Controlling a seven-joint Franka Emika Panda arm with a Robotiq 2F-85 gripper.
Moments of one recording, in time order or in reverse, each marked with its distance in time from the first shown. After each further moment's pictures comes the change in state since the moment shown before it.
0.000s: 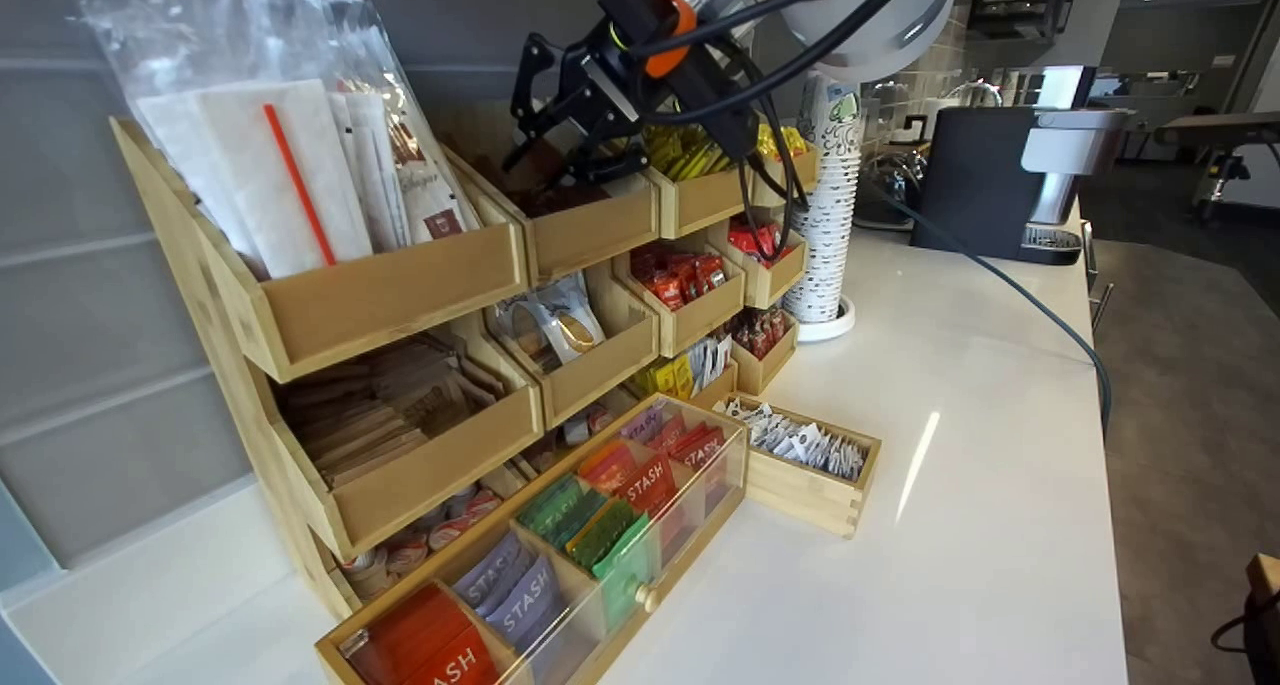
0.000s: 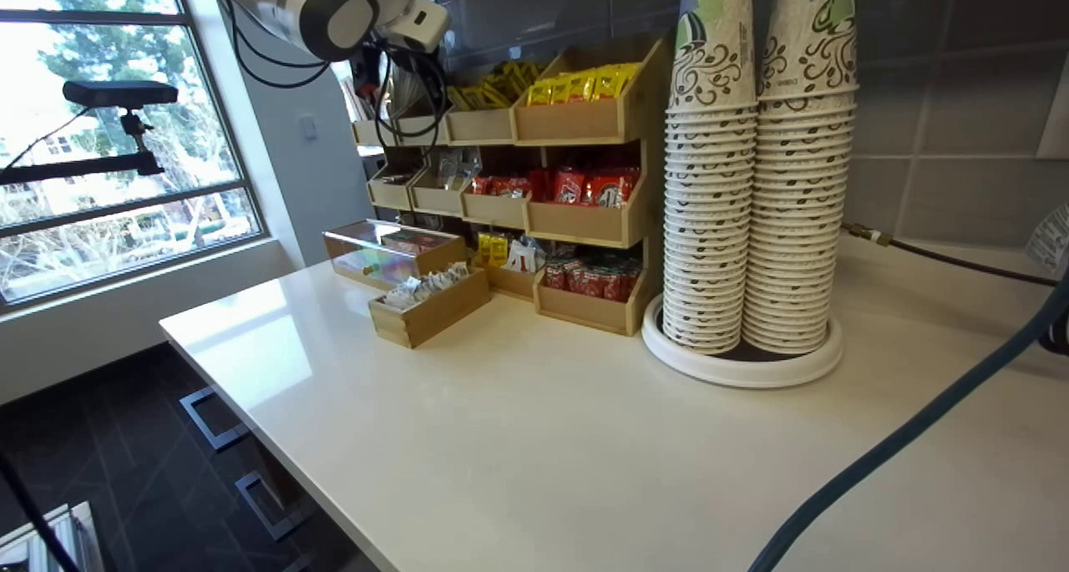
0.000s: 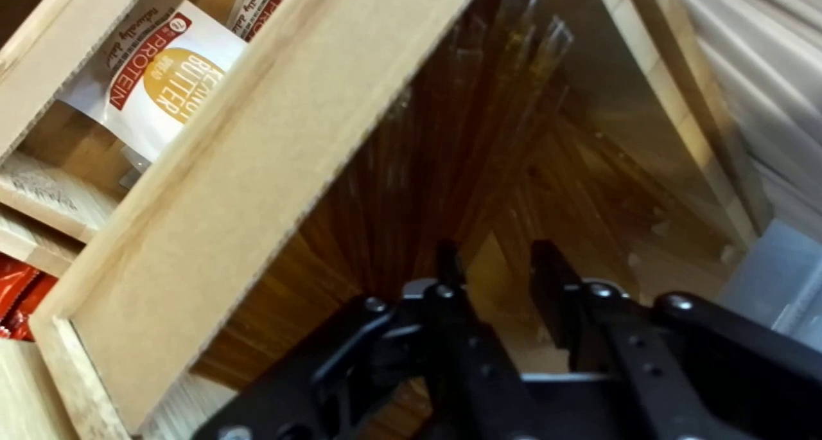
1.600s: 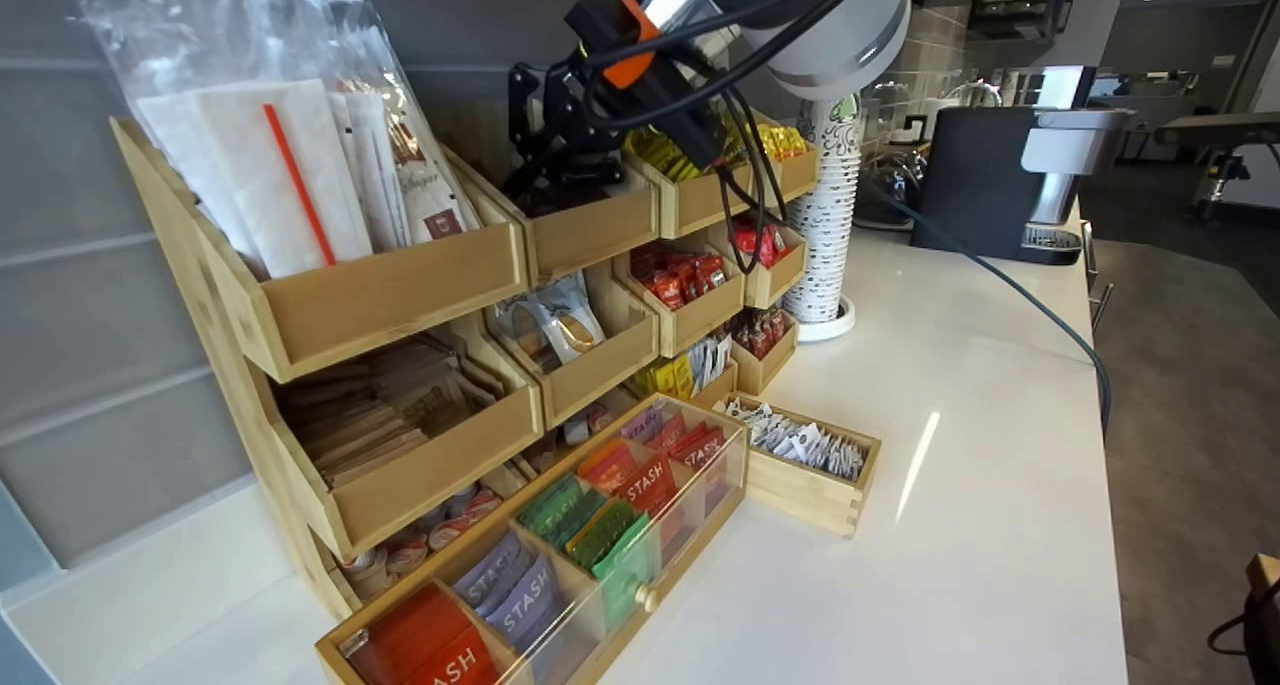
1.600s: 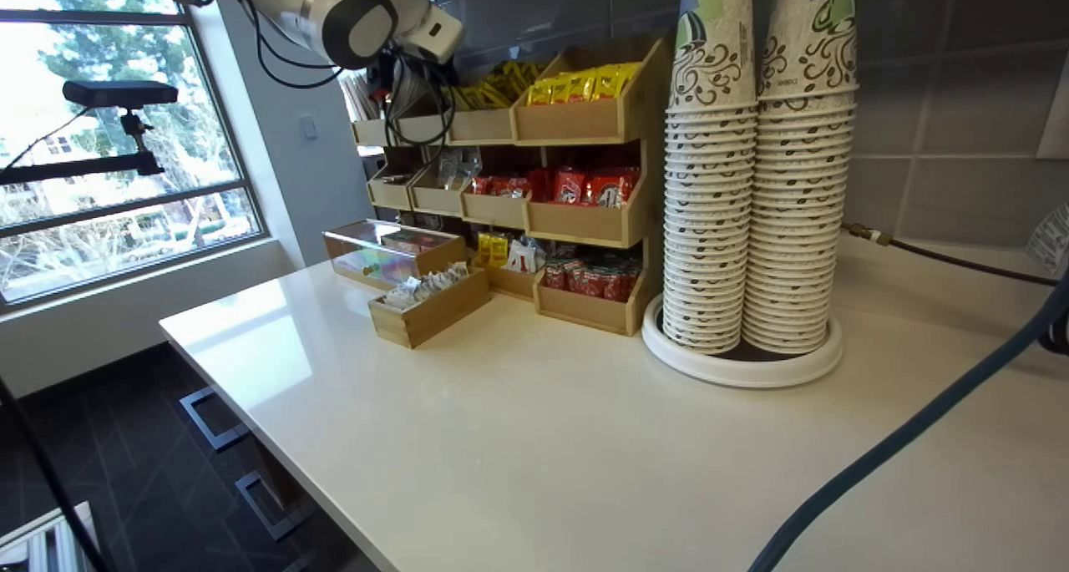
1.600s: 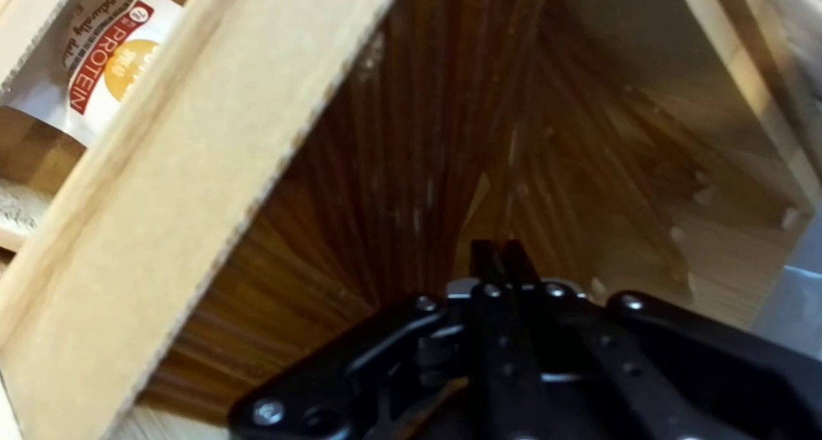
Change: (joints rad) arm -0.005 0.079 -0.009 0.085 -0.001 -0.014 0.078
